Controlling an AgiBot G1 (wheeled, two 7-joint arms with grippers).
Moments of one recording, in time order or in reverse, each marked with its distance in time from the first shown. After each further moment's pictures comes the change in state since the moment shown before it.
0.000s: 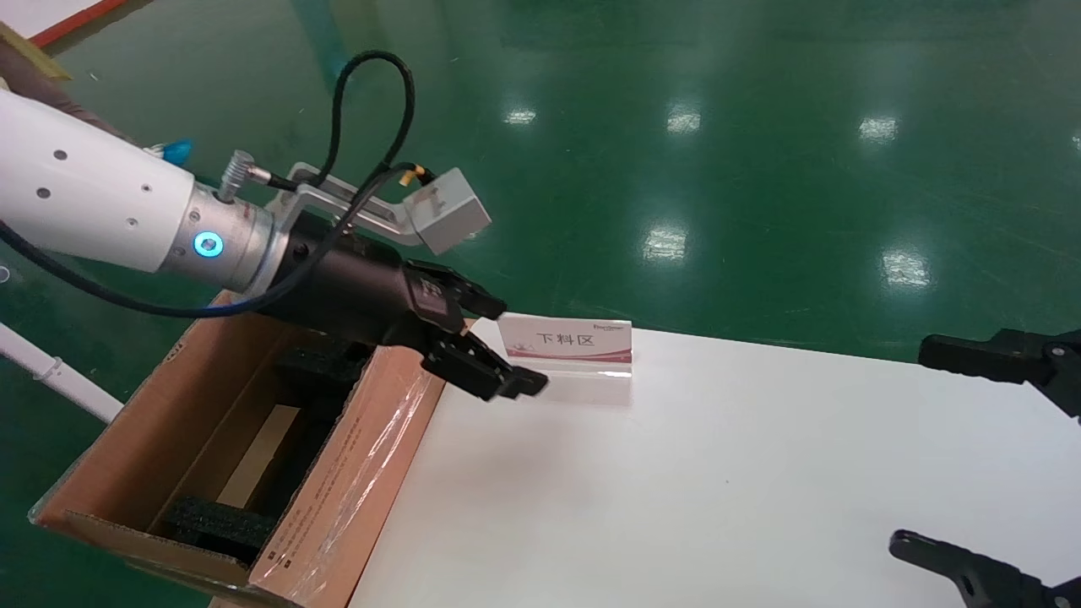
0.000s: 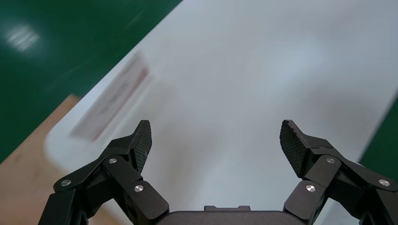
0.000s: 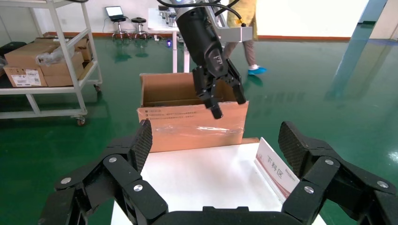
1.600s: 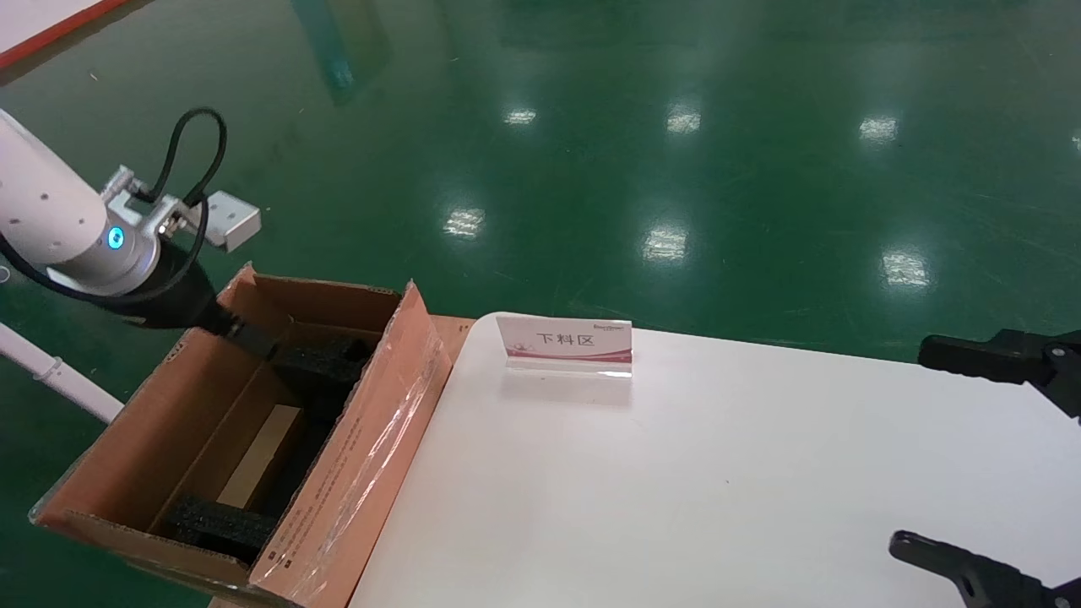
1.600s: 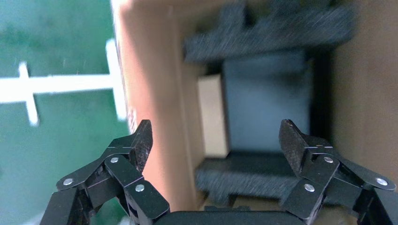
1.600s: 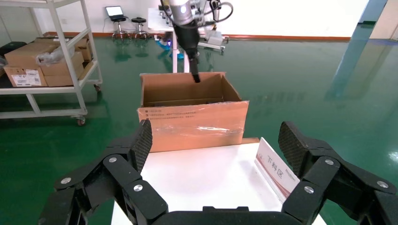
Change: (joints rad) left arm -0.443 0.092 0.848 0.088 0.480 -0.085 -0.779; right arm -0.001 -0.001 0.002 0.001 -0.002 -0.001 0.001
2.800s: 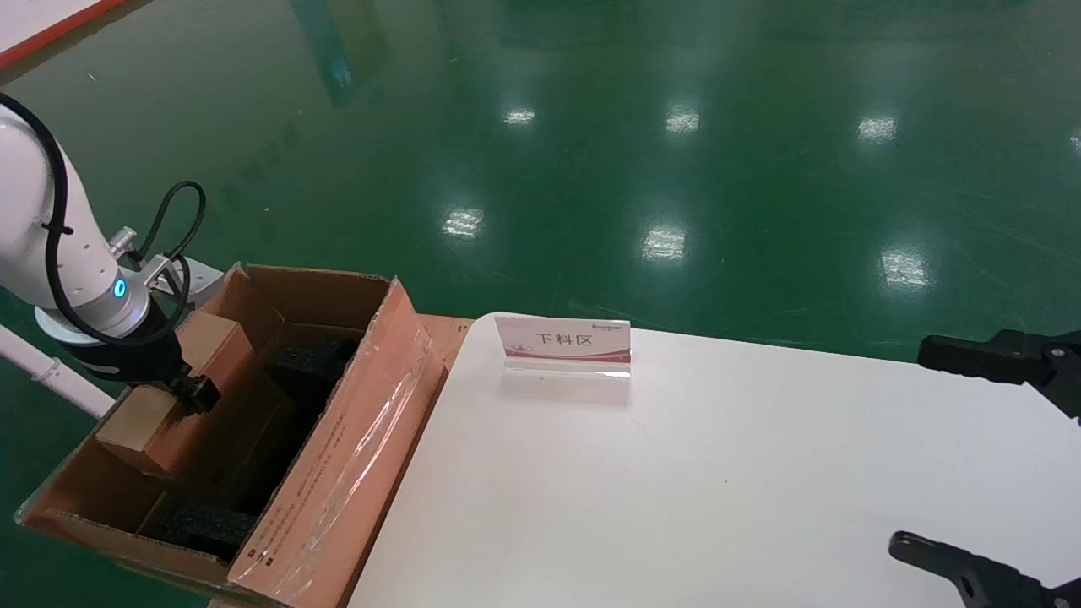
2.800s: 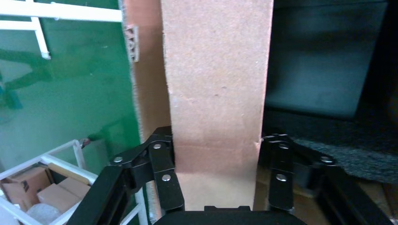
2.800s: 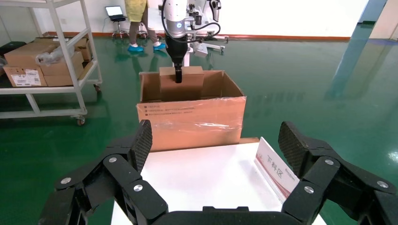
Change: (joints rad) left arm 0.162 0.077 0.076 0.215 -0.001 0.080 -0.028; right arm 0.000 0.000 0.001 0.001 0.000 0.000 0.000
